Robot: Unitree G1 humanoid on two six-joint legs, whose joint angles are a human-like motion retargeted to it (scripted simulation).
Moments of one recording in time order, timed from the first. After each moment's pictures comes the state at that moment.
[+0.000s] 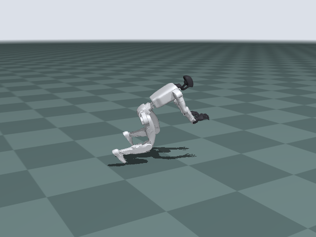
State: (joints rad) left arm -1.52 0.43 -0.88 1.39 0.59 0.08 0.92; right arm -1.46 -0.34 0.71 1.16 -0.43 -0.11 -1.33; waist -0.04 -0.10 0.21; left_leg -1.42 0.16 0.12 2.12 -0.53 0.07; right_leg -0.99 0.03 0.08 1.61 -0.61 0.26
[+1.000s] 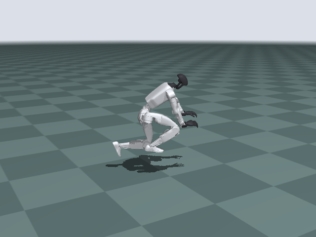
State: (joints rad) left arm -1.46 0.25 -0.84 1.58 0.43 0.05 1.05; right arm -1.24 -0.28 0.79 1.30 -0.49 -0.21 -1.19; waist 0.06 0.30 0.52; left_leg -0.62 0.36 -0.14 1.75 -0.39 -0.01; right_leg -1.57 0.00 -0.27 2.13 -0.83 0.17
